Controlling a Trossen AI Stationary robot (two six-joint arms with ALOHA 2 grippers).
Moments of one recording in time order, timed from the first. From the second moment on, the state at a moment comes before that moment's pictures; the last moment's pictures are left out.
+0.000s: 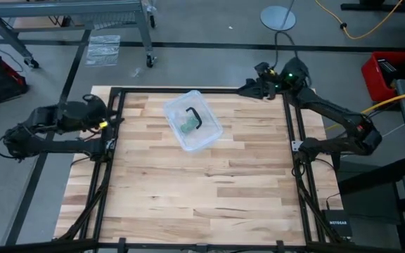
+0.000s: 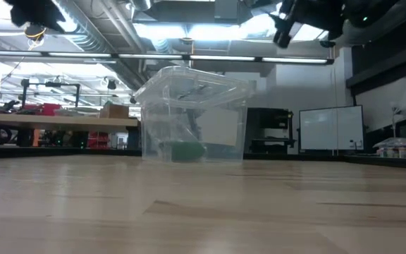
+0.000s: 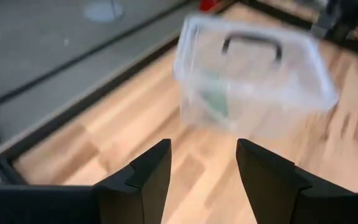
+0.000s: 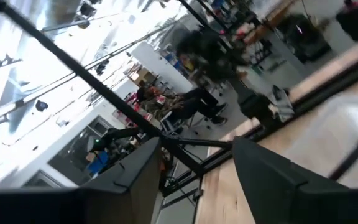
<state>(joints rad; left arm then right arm) 0.15 0.44 0.96 -1.12 -0.38 -0.36 -0.80 1.20 0.90 0.50 -1.11 0.96</state>
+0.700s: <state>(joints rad) 0.15 0.35 0.45 -0.67 -0.04 -0.56 -0.80 0.88 0.90 -0.54 -0.80 0.23</state>
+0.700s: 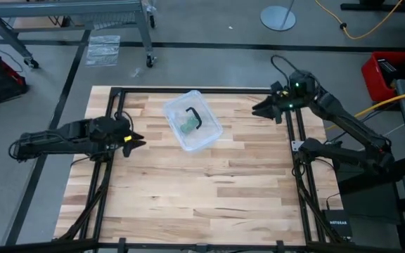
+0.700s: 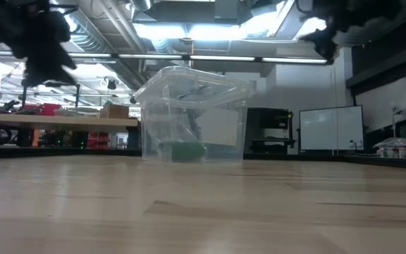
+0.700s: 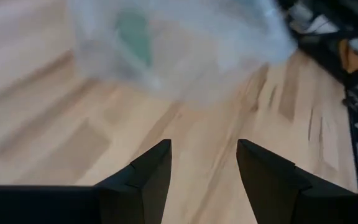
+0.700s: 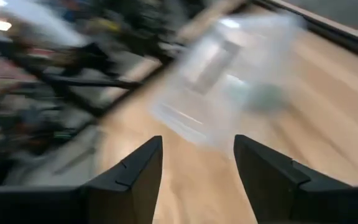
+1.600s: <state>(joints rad) 0.15 0.35 0.09 -0.16 -0.03 -0.24 -0.77 0.57 0.31 0.11 -0.70 0.50</state>
